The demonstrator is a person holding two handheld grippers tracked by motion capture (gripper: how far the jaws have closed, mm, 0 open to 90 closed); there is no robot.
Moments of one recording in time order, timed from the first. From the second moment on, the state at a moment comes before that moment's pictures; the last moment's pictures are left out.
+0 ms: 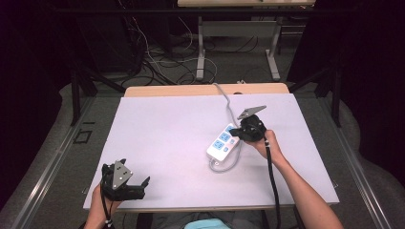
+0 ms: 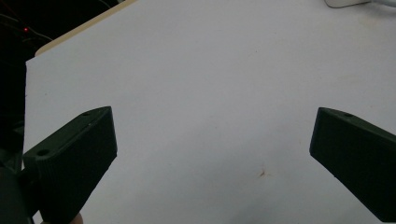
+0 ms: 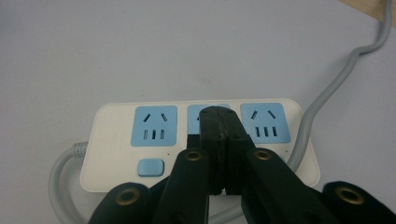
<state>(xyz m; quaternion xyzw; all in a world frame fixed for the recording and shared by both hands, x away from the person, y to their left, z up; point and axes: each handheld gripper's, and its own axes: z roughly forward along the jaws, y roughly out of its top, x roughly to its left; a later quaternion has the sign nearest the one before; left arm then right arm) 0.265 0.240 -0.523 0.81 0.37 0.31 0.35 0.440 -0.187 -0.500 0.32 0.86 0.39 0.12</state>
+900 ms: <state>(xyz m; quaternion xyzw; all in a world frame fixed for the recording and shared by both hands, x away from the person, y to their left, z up) 0.265 0.239 -0.523 0.81 0.36 0.31 0.35 0.442 -0.177 -0.520 0.32 0.88 0.32 0.11</state>
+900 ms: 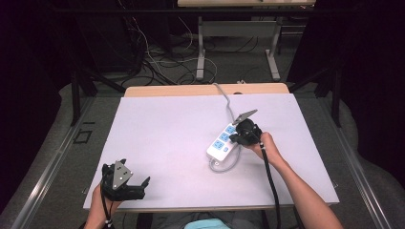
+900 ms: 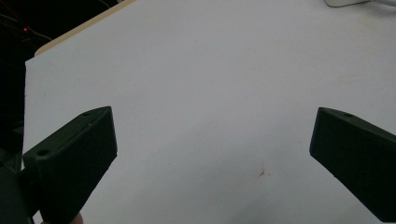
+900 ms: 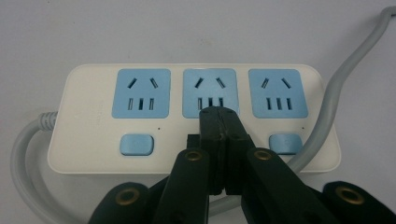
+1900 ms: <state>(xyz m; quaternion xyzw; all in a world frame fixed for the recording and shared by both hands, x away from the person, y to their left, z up) 0.266 0.238 -0.524 0.81 0.36 0.31 0.34 0.443 -0.180 -0.524 0.34 0.87 0.33 0.10</state>
